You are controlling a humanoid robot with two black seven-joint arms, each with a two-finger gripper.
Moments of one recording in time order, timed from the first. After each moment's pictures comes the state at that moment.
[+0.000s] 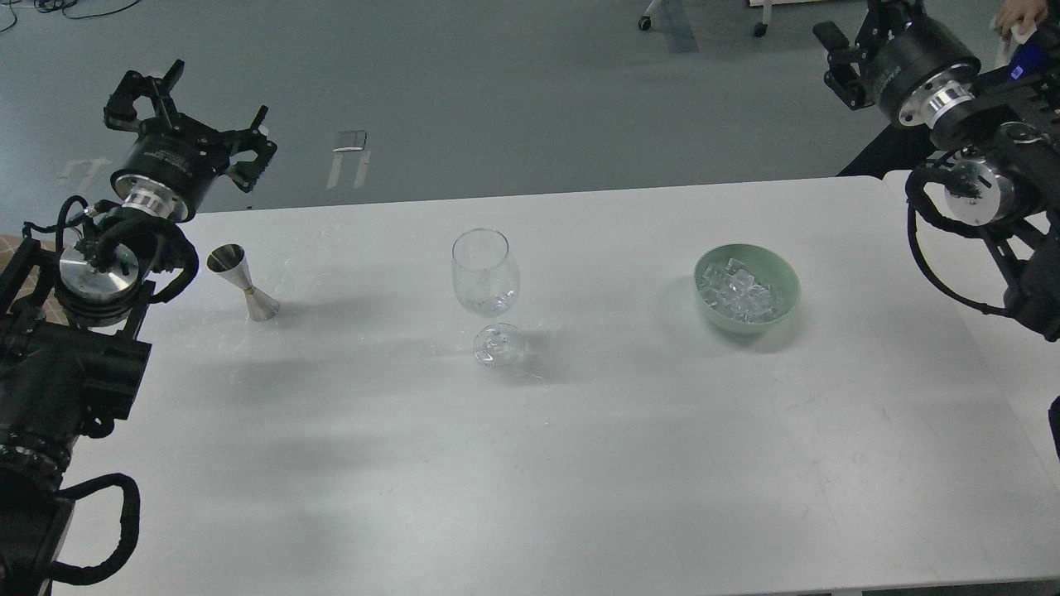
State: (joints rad) left arm -0.75 0.33 -1.34 -0.67 0.02 -0.34 0.11; right arm 0.94 -0.43 0.87 0.74 -0.86 0.17 0.22
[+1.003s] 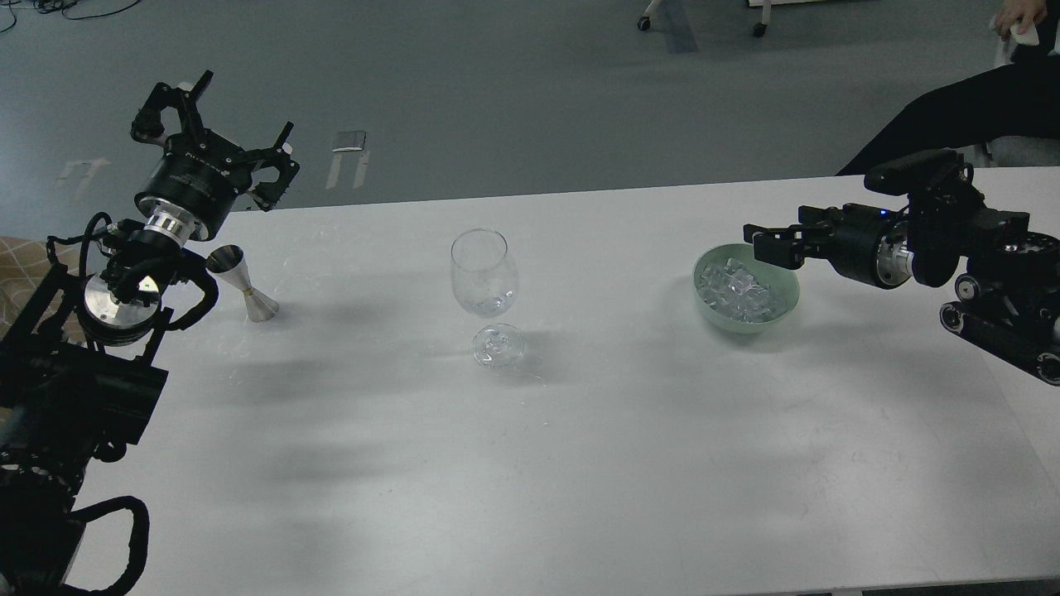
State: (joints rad) left arm -0.68 0.31 -1.32 -0.69 0.06 -0.47 0.07; right arm 0.99 -0.60 0.05 0.90 -1.54 -0.02 0.24
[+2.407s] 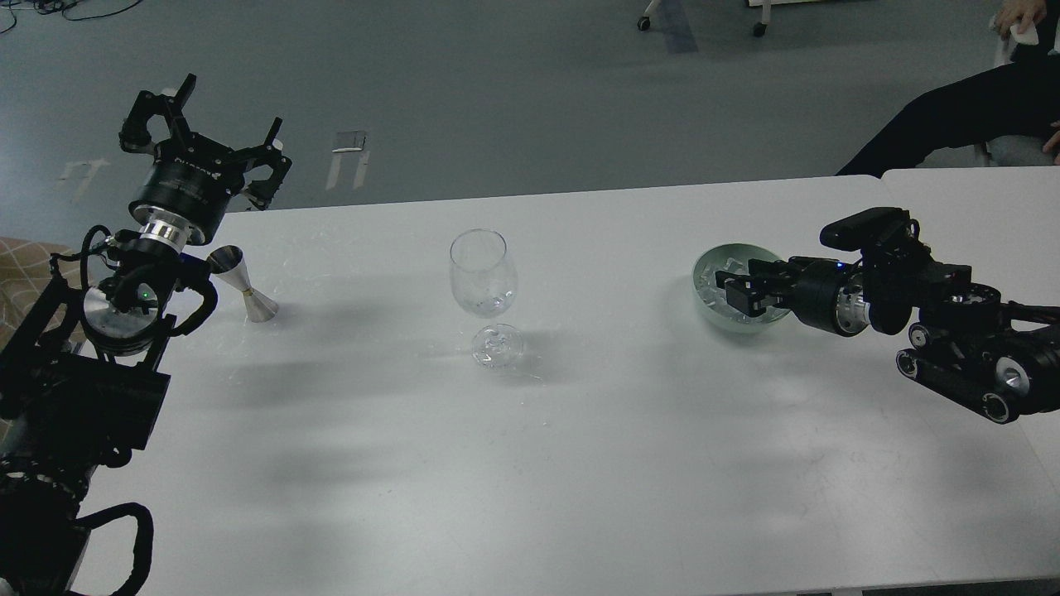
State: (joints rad) left arm -0.66 0.30 -1.34 -0.68 -0.02 -0.49 0.05; right arm 0.90 -0.49 0.04 0.82 -1.54 -0.04 0.27
